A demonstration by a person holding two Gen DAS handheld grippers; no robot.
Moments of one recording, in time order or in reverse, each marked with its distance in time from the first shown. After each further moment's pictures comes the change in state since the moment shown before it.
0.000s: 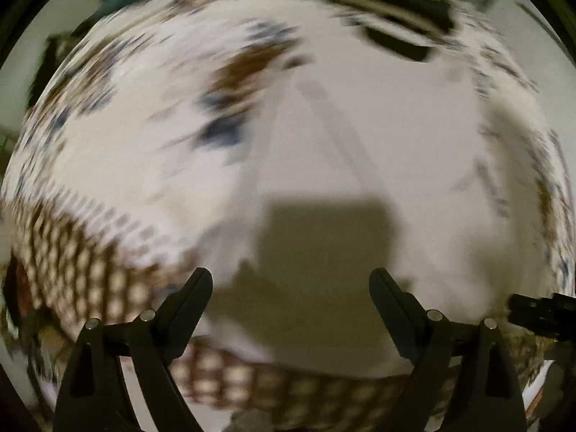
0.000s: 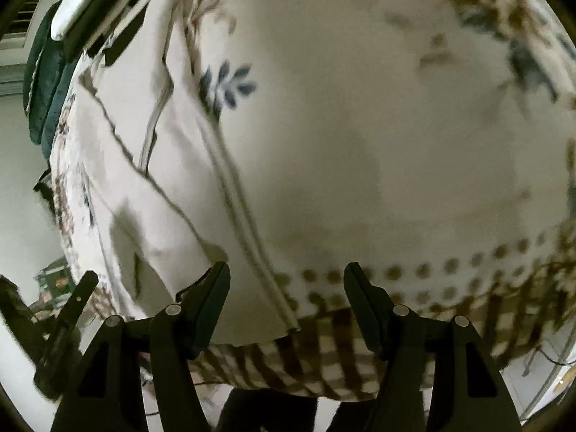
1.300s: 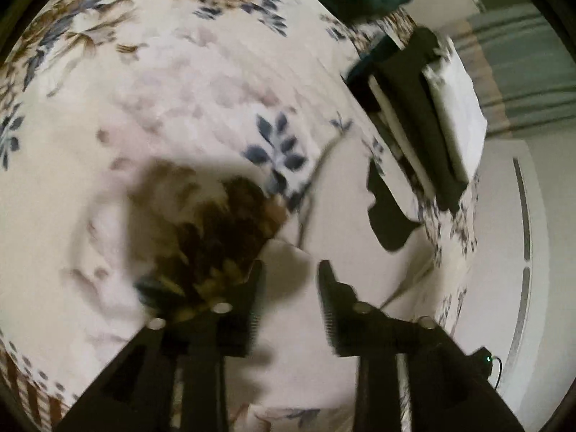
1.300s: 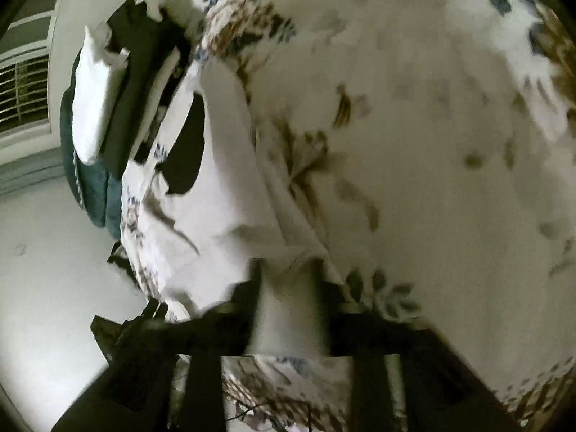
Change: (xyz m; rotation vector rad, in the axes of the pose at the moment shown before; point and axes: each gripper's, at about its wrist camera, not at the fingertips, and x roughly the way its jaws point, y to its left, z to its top) left arm 0.051 0.094 0.202 -0.411 0.007 -0.497; right arm -0.025 0.096 0.154 0.185 -0.161 0.257
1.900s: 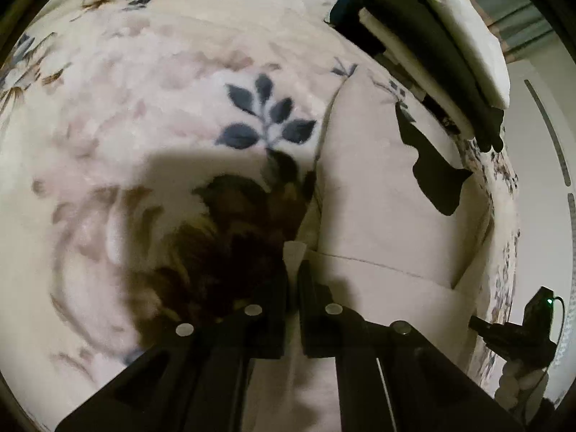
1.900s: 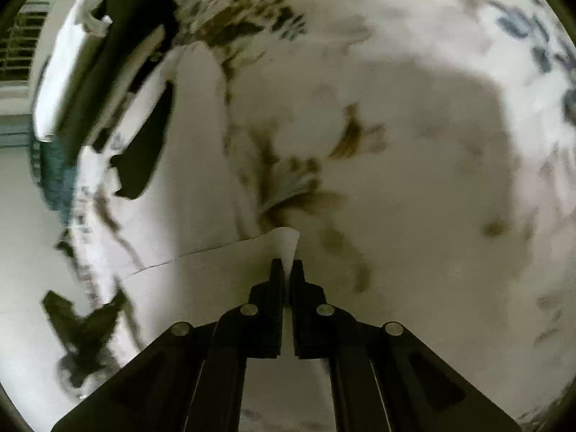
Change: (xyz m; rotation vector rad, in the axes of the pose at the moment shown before) left arm 0.077 -0.019 0.002 0.286 0.094 0.131; right arm 0.057 0.007 0.026 -0.122 -0.014 -0.256
